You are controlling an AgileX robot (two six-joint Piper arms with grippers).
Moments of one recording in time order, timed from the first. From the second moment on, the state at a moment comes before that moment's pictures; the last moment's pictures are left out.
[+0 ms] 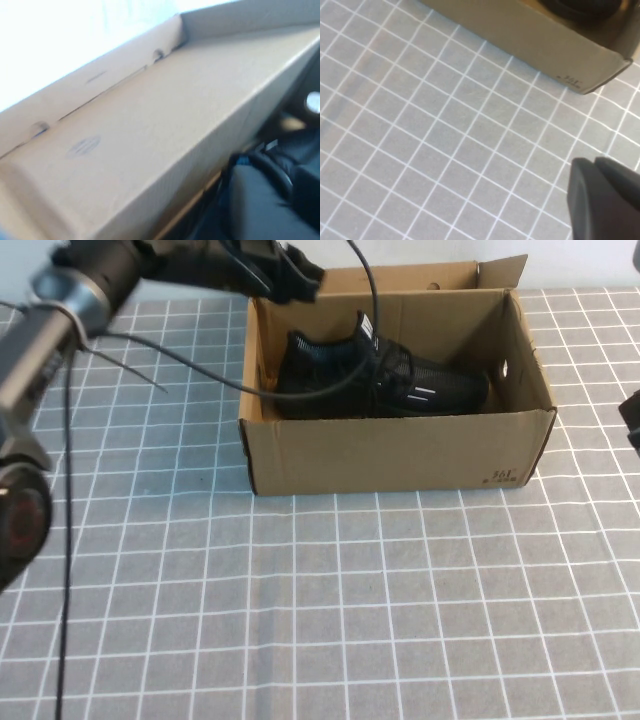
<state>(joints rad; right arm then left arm) 0.64 1.15 -1.45 -0.10 1.27 0.11 -0.28 2.28 -2.25 -0.72 0.76 0.91</state>
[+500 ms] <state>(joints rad) 0.64 0.93 -1.45 -0.03 1.27 0.12 -0.28 2.00 -2.26 -0.44 1.05 0.64</state>
